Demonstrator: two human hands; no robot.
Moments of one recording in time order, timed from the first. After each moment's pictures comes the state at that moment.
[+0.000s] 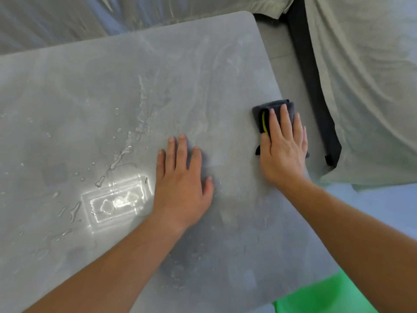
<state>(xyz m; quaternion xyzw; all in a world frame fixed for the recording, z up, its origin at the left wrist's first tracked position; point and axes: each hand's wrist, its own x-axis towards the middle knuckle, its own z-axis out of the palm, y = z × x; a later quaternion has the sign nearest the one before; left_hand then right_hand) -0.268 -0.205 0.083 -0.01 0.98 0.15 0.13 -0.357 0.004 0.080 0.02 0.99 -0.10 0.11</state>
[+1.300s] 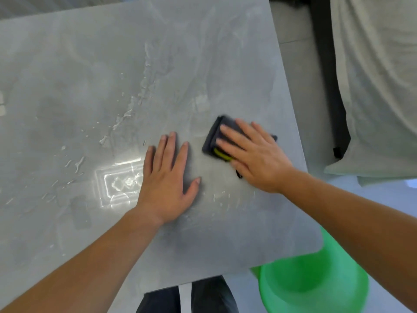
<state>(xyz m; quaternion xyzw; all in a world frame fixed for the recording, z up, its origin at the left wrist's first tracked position) -0.198 -0.204 0.086 -0.02 0.98 0.15 0.16 -0.314 0.033 0.070 -0.45 0.88 -0.05 0.11</state>
